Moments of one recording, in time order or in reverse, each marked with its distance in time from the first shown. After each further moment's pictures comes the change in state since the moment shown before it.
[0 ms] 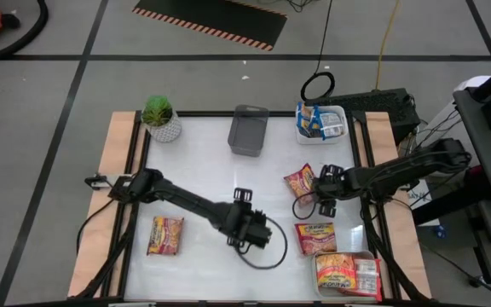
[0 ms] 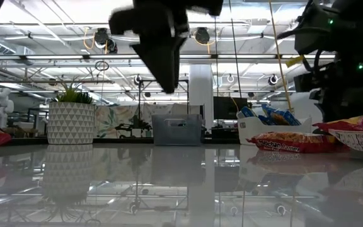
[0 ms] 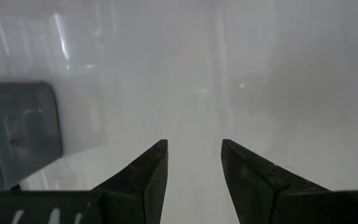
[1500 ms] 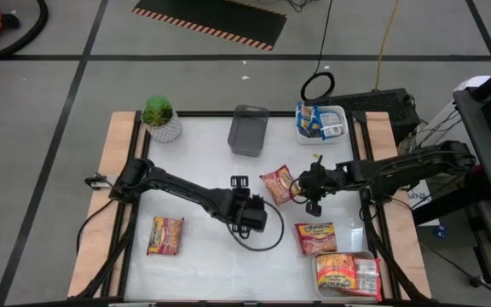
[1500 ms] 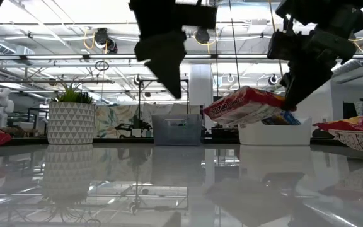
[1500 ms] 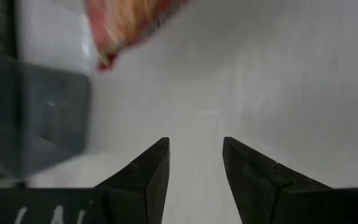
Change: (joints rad) left arm 0.079 -0.128 -0.239 0.246 -0.086 -0.023; right arm -0.089 -0.065 0.067 0.336 -0.185 -0.095
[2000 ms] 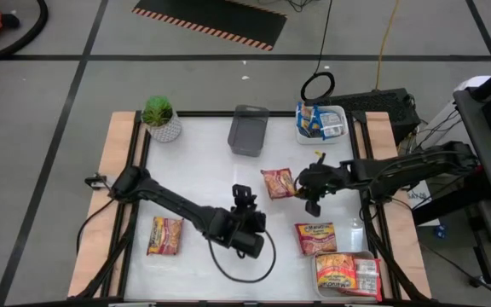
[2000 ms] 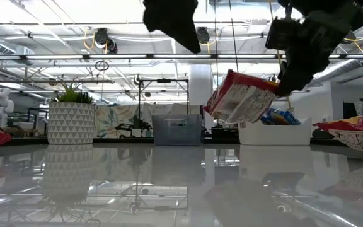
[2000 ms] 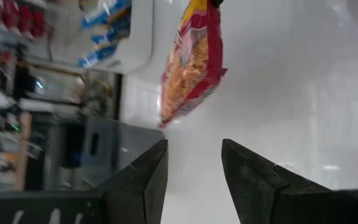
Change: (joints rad) left arm -0.139 0.000 0.086 0.052 -0.371 0.103; right arm 0.000 -0.048 0.001 0.077 -0.062 0.072
